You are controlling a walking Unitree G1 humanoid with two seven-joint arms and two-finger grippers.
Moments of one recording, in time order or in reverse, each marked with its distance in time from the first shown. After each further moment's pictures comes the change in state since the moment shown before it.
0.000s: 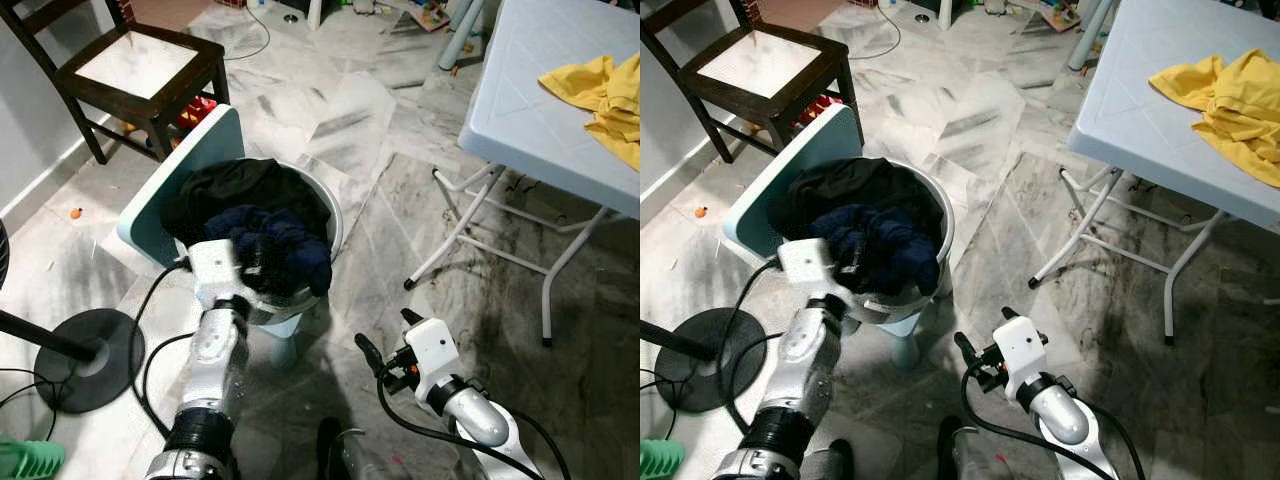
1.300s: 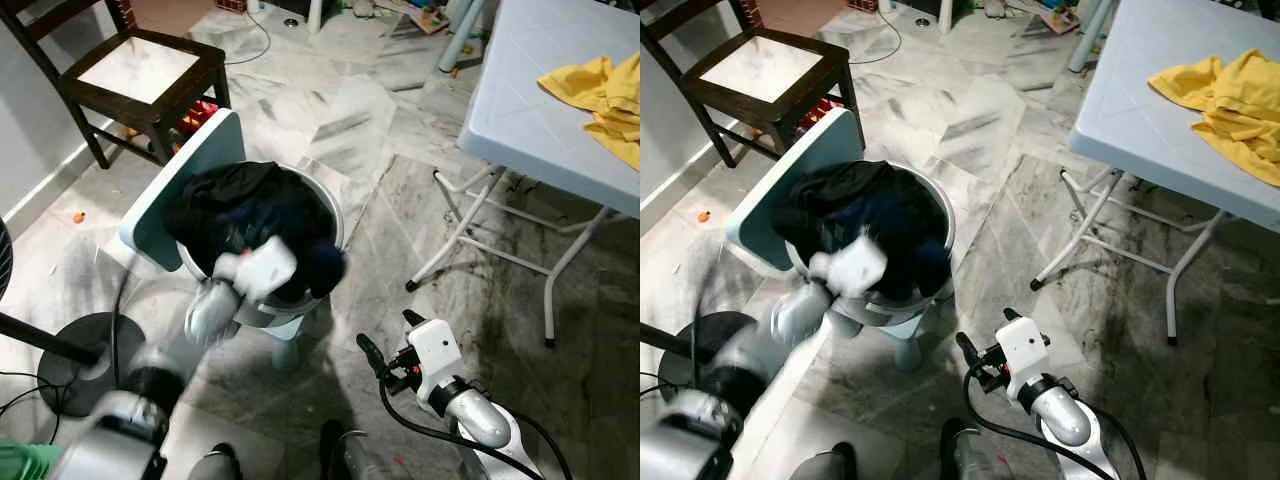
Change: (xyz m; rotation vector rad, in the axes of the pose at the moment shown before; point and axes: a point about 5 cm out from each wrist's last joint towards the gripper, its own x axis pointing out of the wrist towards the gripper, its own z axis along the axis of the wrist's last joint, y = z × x) left arm 0.011 0.015 -0.001 1.049 0.014 -0.453; right arm -0.001 -0.001 -0.001 0.015 -0.001 -0.007
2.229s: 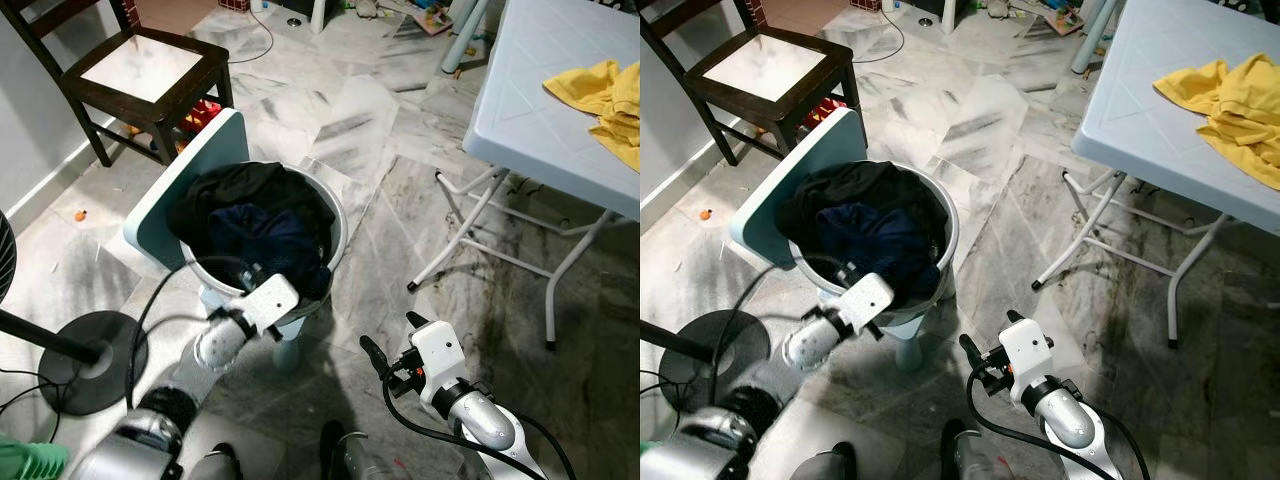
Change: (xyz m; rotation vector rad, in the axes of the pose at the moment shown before) left arm 0.000 -0.023 0.002 -0.026 -0.028 -0.139; right arm -0.003 -0.002 -0.002 -0.001 0.012 -0.006
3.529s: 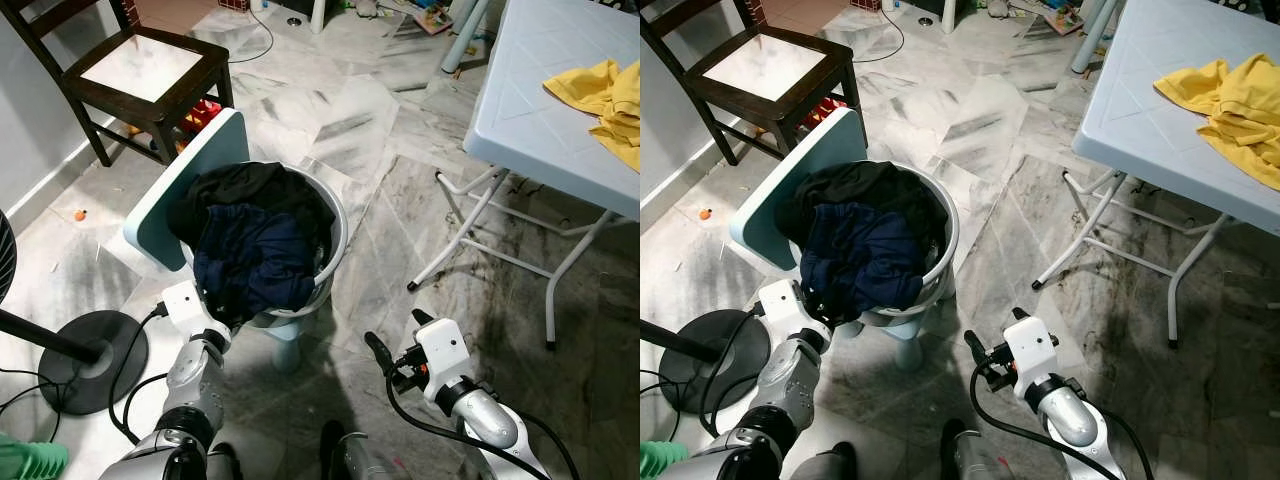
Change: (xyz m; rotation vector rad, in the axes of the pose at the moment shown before) left arm -0.027 -0.011 -0.054 -1.202 0.200 0.631; right arm 0.000 -0.005 0.001 -0.003 -0.004 -0.032
